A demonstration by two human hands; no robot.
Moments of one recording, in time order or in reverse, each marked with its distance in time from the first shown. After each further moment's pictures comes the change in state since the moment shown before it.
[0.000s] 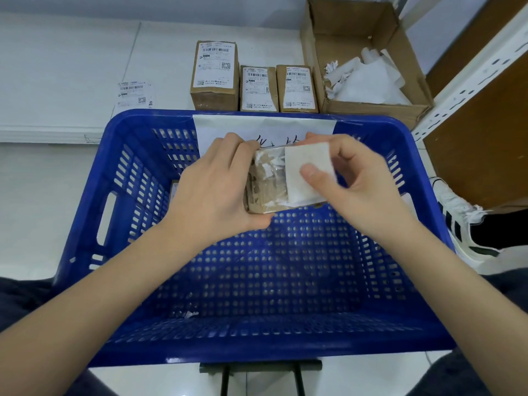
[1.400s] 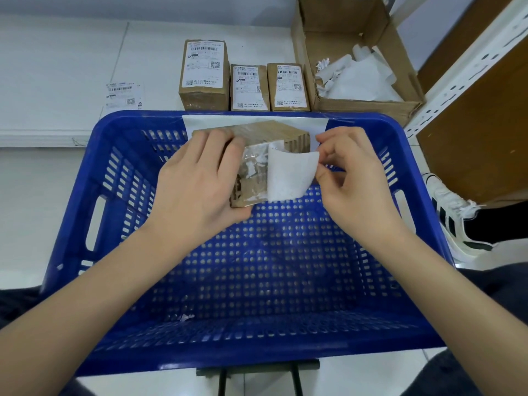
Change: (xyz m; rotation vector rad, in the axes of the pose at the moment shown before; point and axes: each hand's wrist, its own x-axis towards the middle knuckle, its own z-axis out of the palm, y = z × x) left_hand 0.000 -0.010 0.004 0.237 0.105 0.098; right_hand 0.001 0.005 0.003 -0.366 0.204 -0.033
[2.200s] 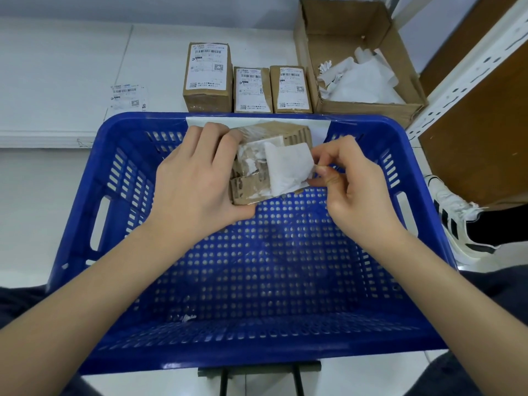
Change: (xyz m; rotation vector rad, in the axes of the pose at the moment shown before) left_hand 0.003 -0.001 -0.004 -0.073 0.004 -0.100; right_hand -0.006 -0.003 -0.002 0.106 -0.081 -0.106
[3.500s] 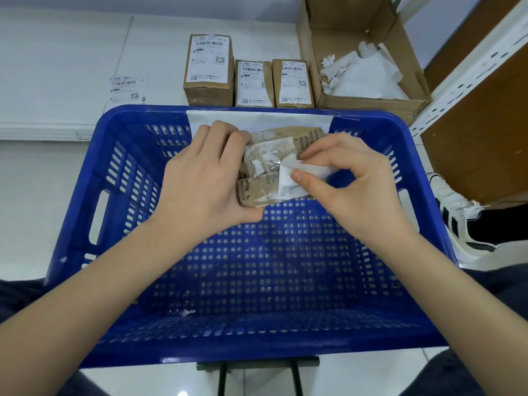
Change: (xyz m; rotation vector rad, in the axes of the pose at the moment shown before) left_hand 0.000 0.006 0.000 -0.115 -0.075 -0.002; right_hand 0.002 0.006 0.004 0.011 0.077 -0.060
